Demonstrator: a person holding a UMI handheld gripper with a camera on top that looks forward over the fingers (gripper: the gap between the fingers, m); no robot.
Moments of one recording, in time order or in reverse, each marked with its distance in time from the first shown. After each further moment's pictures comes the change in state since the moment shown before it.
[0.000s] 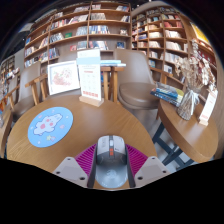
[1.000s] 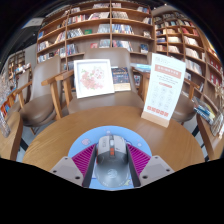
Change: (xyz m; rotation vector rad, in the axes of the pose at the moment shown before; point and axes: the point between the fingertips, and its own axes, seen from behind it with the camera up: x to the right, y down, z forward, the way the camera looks) arm -0.229 -0.061 0.060 0.013 -0.137 -0.066
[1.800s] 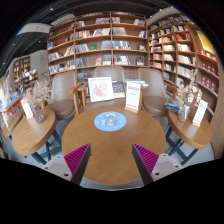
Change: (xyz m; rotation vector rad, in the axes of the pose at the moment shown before) arm 0.018 0.077 -0.377 0.079 -0.033 0.005
